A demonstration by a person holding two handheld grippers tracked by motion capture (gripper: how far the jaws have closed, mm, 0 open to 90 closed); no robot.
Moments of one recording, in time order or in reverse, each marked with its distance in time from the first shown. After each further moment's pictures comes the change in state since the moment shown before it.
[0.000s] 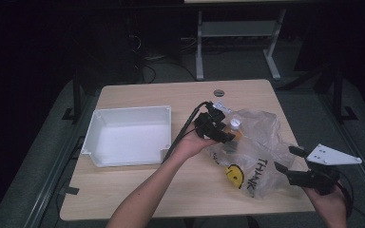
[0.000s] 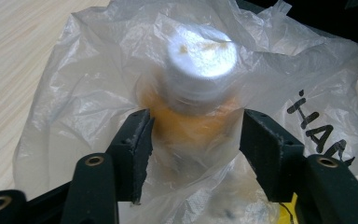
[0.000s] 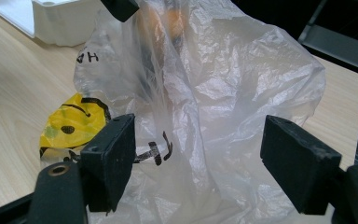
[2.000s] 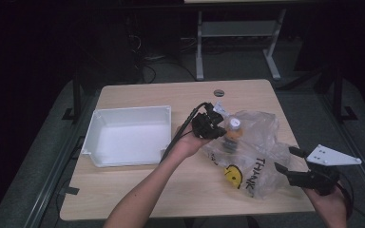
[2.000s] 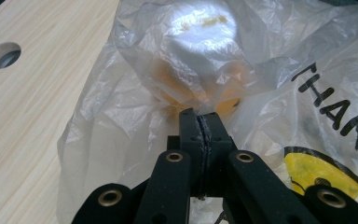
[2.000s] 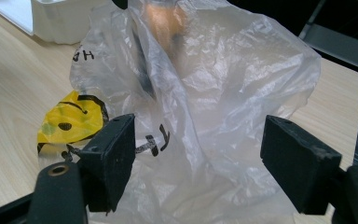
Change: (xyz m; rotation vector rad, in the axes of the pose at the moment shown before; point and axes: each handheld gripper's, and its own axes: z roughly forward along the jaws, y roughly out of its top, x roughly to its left) left arm -0.003 -0.004 -0.012 0.063 0.074 0.094; right arm 0.001 -0.001 0.000 0.009 -0.003 0.003
